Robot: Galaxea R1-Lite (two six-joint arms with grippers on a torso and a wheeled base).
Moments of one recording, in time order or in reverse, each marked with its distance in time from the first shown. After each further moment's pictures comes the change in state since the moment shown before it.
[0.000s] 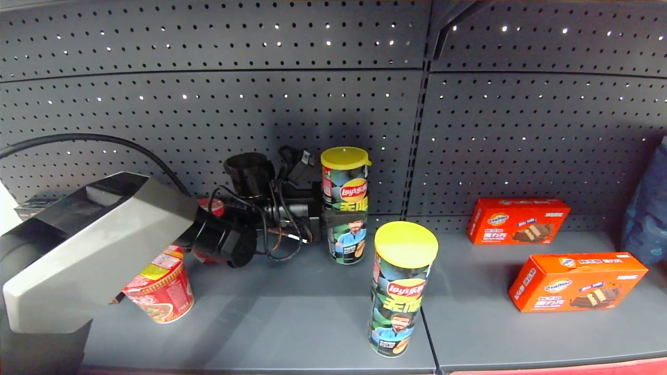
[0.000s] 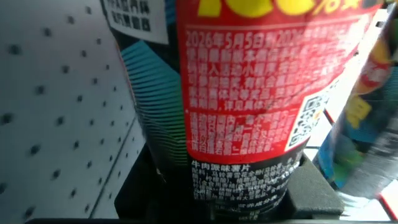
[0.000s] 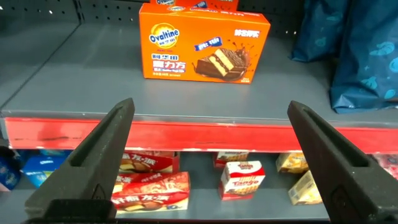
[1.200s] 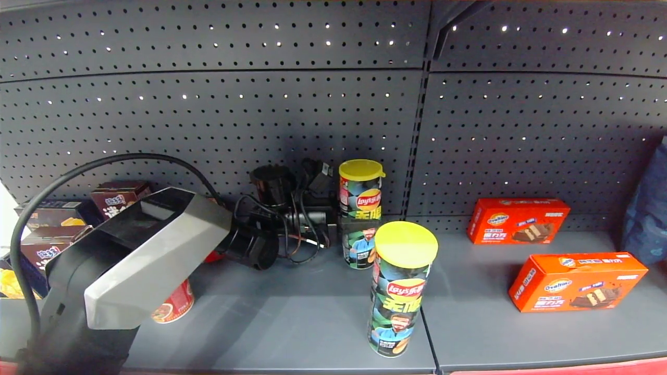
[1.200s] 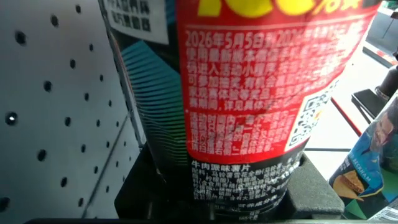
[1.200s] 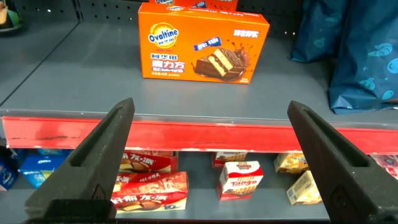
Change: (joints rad) left arm -0.032 0.140 -0.150 0.008 0.001 -0.034; right arm 0.000 0.000 -0.001 0.000 -0.002 -0.001
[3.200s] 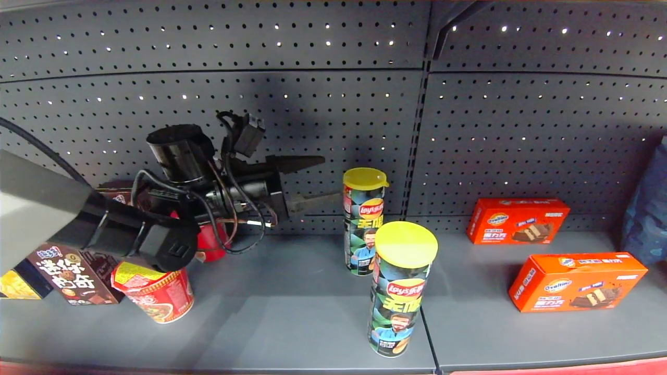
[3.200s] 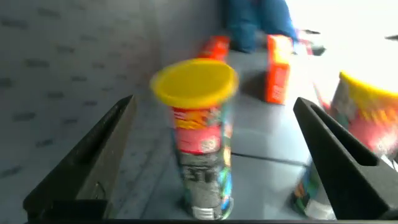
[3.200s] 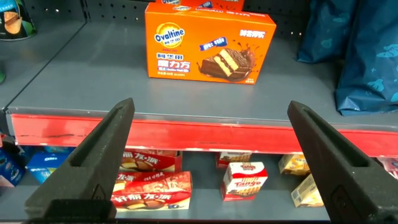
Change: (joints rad) left arm 0.099 -0.451 0.422 -0.032 0.195 0.006; right arm 0.000 0.000 -0.002 0.005 0.023 0.005
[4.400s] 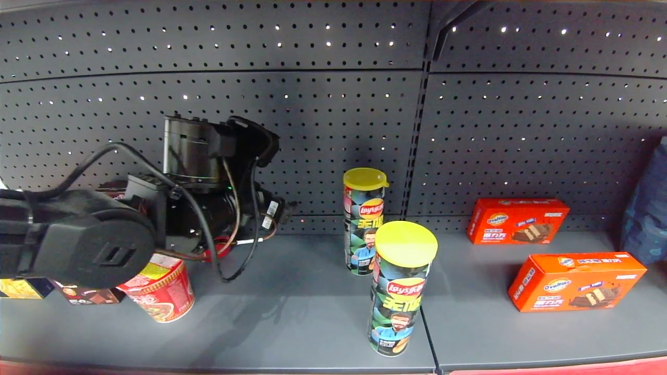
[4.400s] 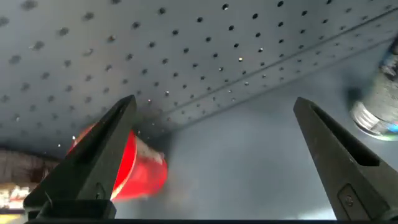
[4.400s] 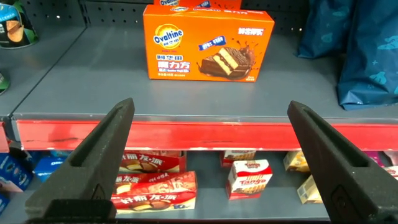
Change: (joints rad) left arm -0.203 -0.238 0.003 0.723 1.295 0.259; right arm -0.002 0.000 0.000 0.000 -0.011 0.039
